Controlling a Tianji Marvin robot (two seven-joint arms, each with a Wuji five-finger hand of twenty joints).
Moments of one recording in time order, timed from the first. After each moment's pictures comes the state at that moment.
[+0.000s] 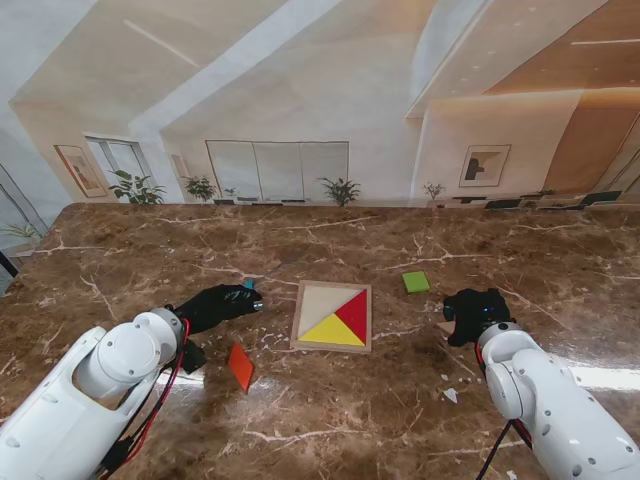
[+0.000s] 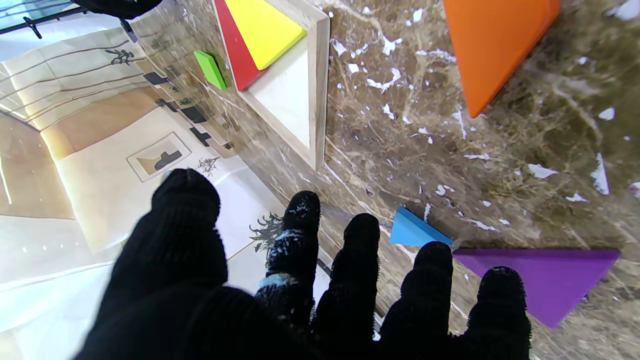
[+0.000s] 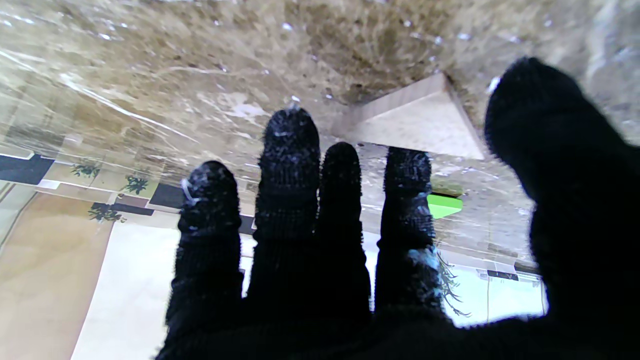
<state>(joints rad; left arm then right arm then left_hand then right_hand) 1.50 -1.08 -1.23 -1.58 0.26 0.18 -0.32 -1.53 -1.02 1.26 -1.40 -1.22 0.10 0.03 0.73 -0.18 0.11 -0.01 0.54 0.05 0.30 0.25 0.48 0.17 0.16 0.26 0.25 0.27 0.07 0.27 -0.02 0.39 0.16 0.52 0.34 -0.96 1.18 -0.20 0.67 -0.15 0.81 0.31 0.69 -0.02 0.76 0.41 0.93 -0.01 1.08 0.55 0.43 0.20 1.31 0.76</state>
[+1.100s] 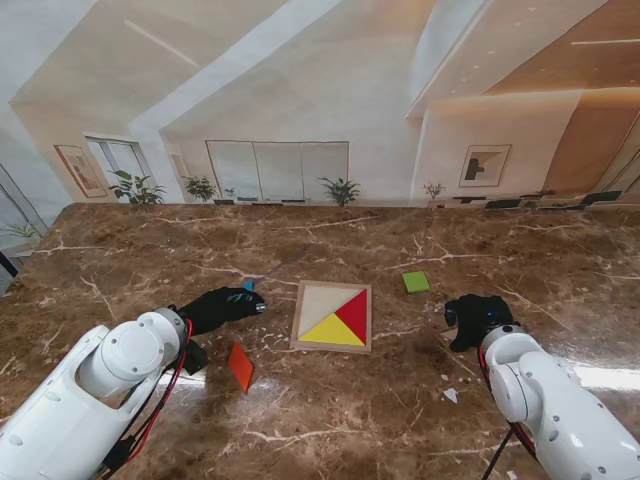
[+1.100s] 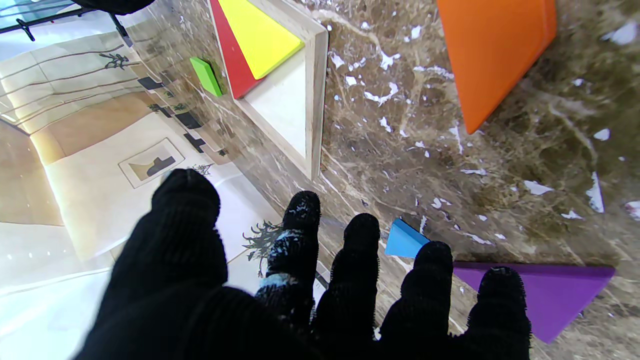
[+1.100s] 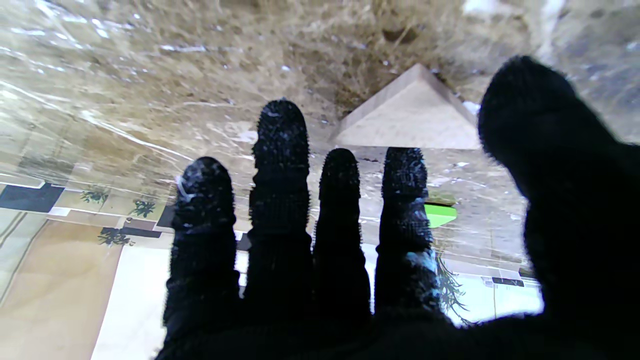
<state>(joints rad) 1.49 -1.08 -1.21 -1.58 0.25 0.22 -0.33 -1.57 -1.02 1.29 -1.46 -1.19 0.11 0.11 0.73 -0.18 0.11 -0.01 0.54 0.05 0.30 0.25 0.48 0.17 0.16 0.26 0.26 0.27 0.07 0.27 -0.02 0.39 0.16 0.52 0.36 -0.96 1.18 -0.21 0.61 -0.14 0.82 0.33 0.65 -0.01 0.68 0.36 0.92 0.05 0.81 0.45 0.45 0.25 1.28 0.74</state>
